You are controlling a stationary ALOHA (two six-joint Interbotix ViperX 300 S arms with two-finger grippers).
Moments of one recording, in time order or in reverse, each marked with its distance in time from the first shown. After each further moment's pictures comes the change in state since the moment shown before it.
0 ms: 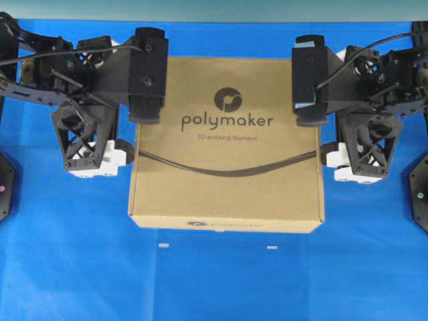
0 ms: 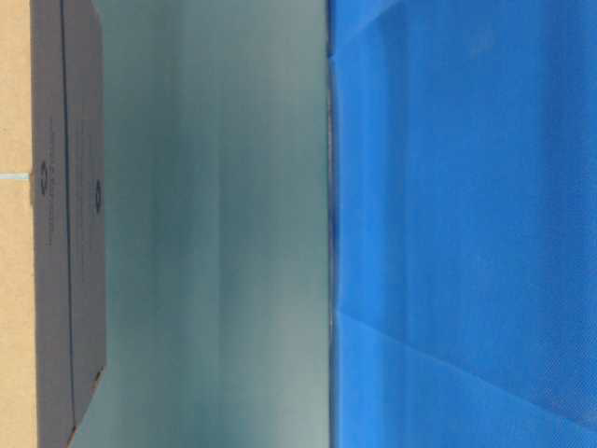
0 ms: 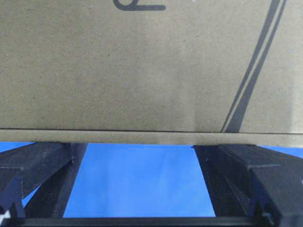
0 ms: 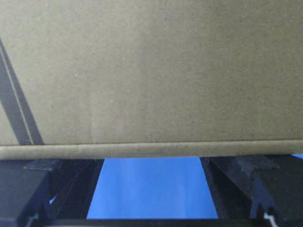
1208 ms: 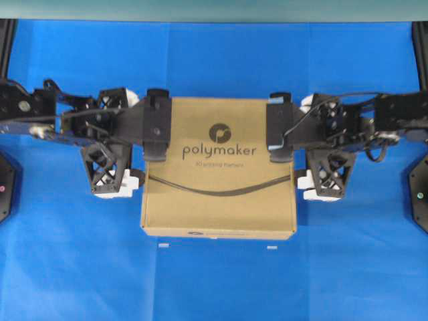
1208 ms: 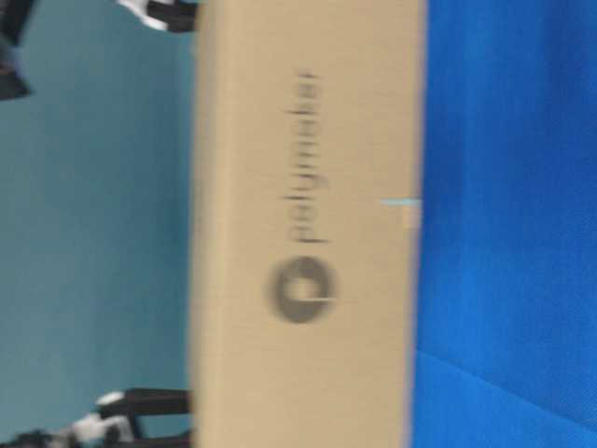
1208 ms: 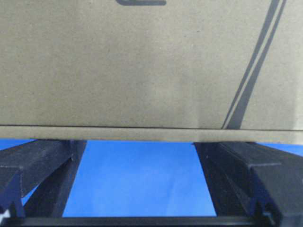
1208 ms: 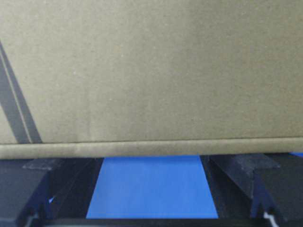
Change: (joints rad) left arm 0.012 0.018 0.373 0.002 -0.373 0.003; right arm -0.009 0.077 0.328 -0.009 -0.402 -0.017
